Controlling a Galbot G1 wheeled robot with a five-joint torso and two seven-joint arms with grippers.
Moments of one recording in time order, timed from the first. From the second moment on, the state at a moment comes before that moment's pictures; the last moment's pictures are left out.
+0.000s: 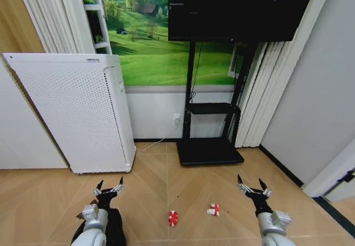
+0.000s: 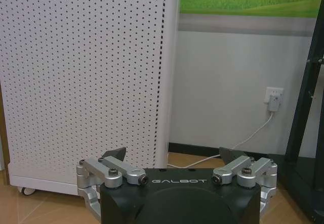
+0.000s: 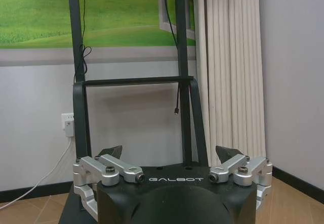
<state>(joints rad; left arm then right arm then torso) 1.51 -1.48 -0.71 -2.00 -0.23 0.16 -0.03 -1.54 1.43 0.86 1.93 0.31 0.04 -0.06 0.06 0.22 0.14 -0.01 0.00</state>
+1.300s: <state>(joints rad) 1.86 -1.25 -1.03 -2.23 -0.27 0.28 -0.26 -1.56 1.39 0.88 1.92 0.36 0.05 -0.05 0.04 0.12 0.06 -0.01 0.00</state>
